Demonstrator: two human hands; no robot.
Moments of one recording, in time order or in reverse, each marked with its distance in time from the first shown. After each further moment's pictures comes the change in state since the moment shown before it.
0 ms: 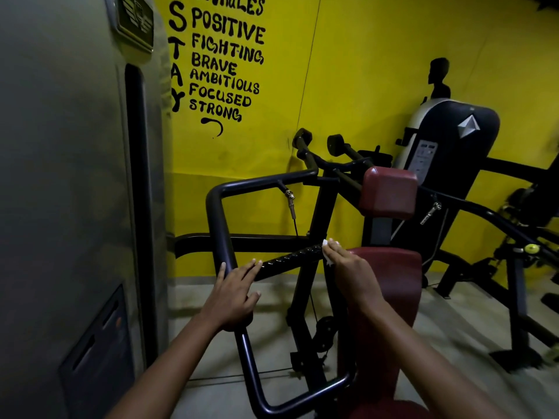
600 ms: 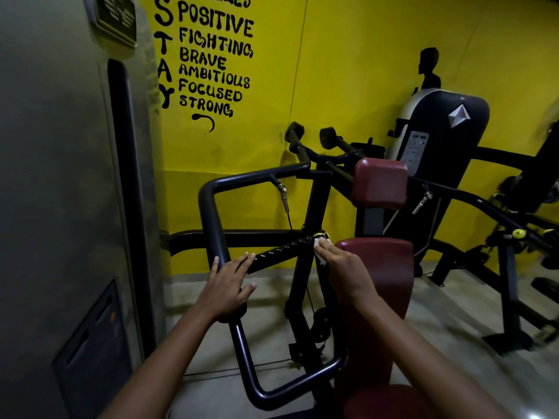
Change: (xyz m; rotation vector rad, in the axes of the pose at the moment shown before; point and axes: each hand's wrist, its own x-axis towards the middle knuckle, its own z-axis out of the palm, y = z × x) left_hand 0.001 0.000 0.000 0.010 -0.002 0.002; right_hand -0.015 -0.006 -0.012 -0.047 0.029 -0.069
